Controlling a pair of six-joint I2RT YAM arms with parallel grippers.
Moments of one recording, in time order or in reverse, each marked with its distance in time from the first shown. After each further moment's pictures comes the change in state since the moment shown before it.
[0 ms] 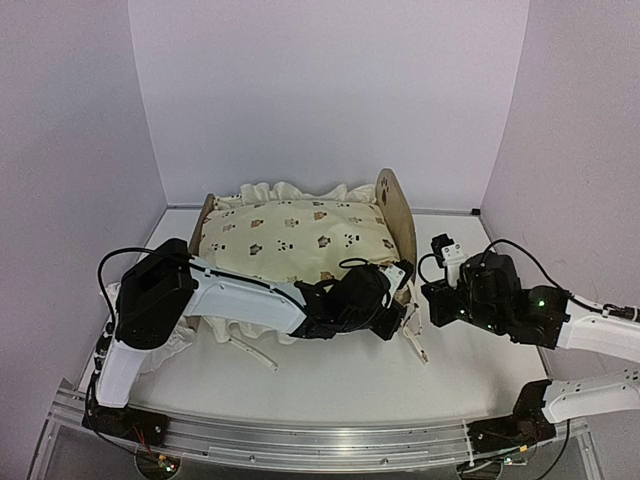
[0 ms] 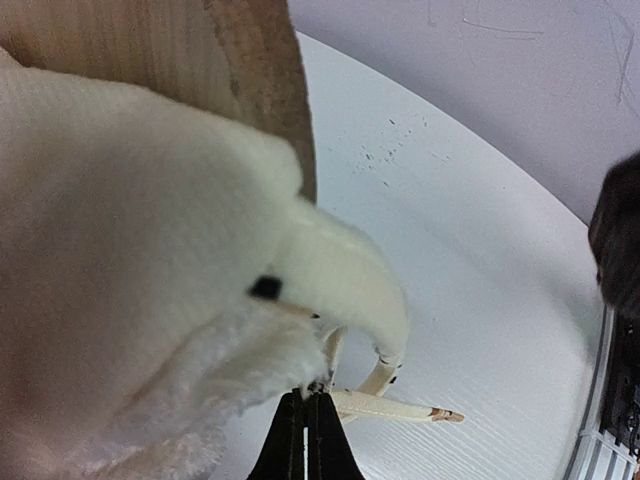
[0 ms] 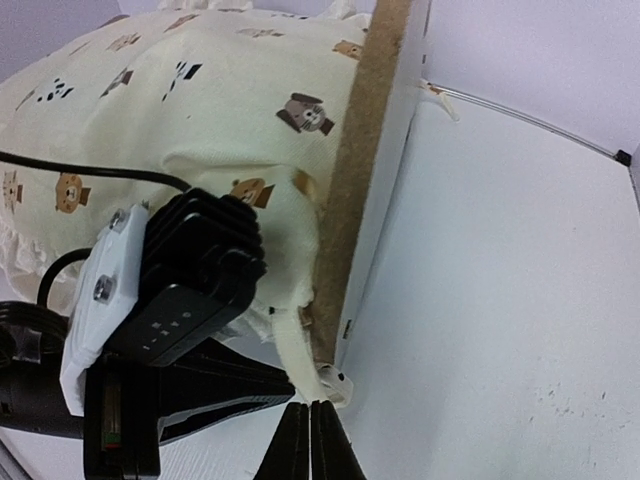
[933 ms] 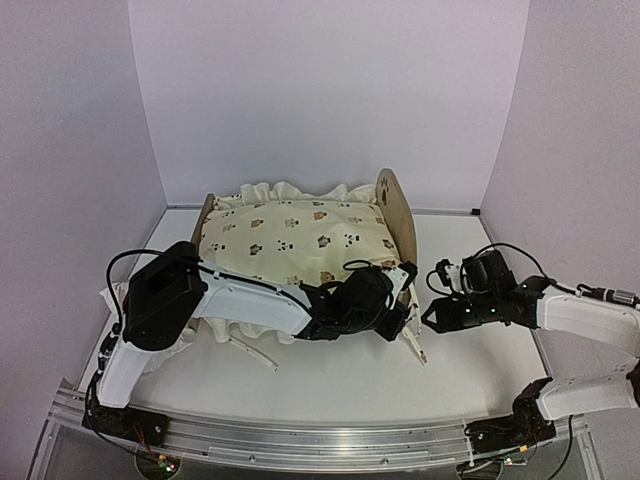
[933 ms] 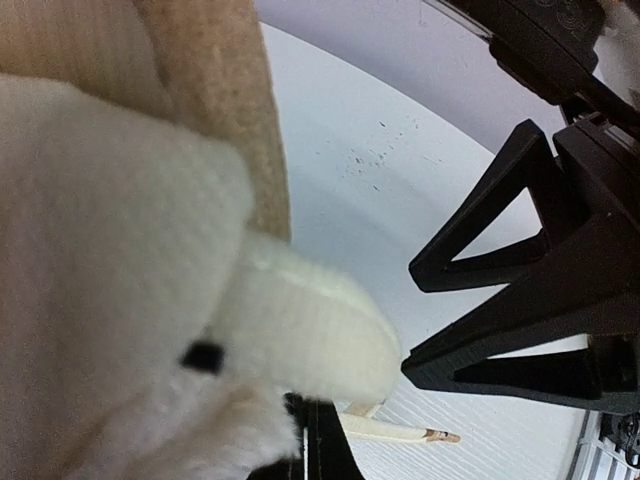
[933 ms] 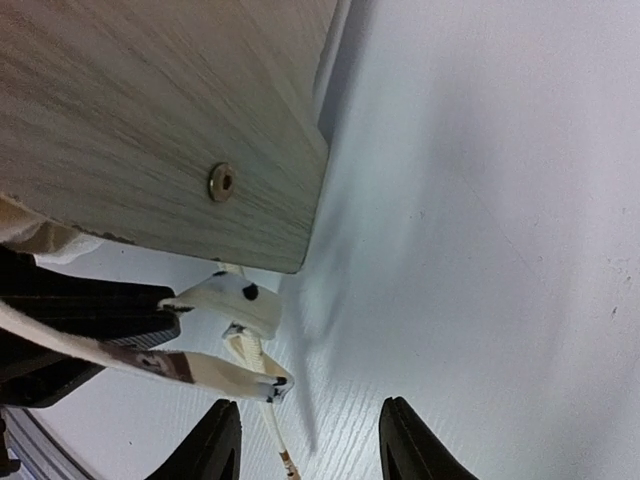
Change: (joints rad) left arm 0.003 0.044 0.033 0.031 0.025 0.002; right arm -0.361 0.177 -0.043 -0.106 -0.470 0.039
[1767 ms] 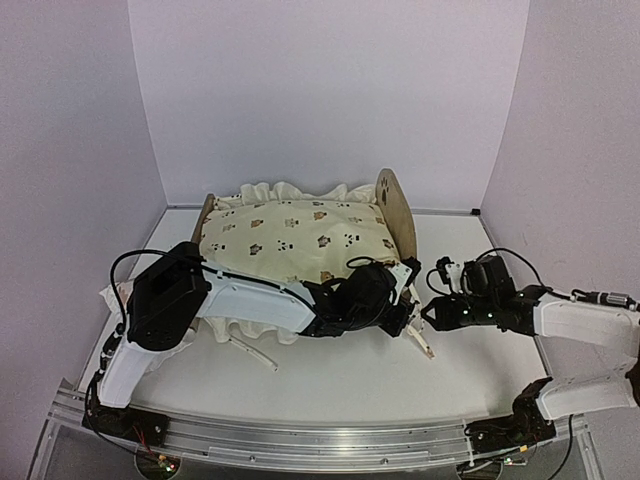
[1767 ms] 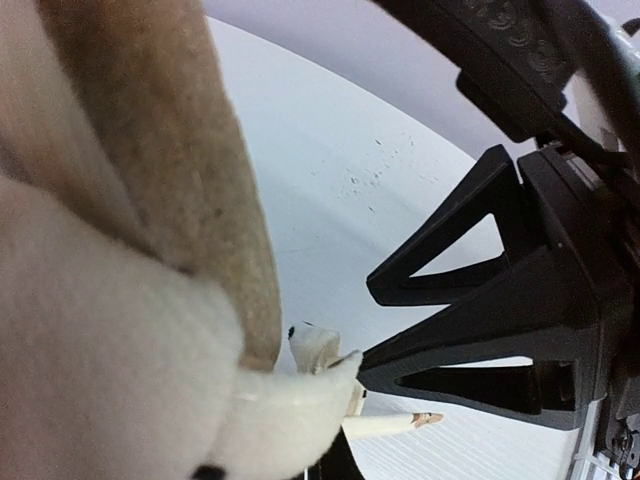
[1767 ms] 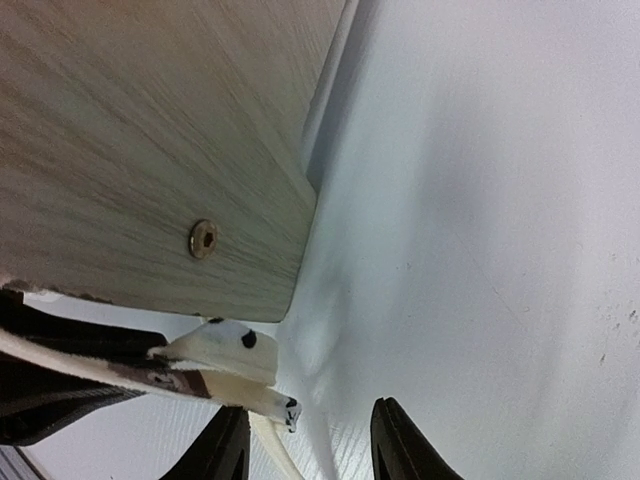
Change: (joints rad) left arm 0.006 0.022 0.045 0.003 0.008 0.003; right arm -0.011 0.025 -0.065 0.185 0.030 -0.036
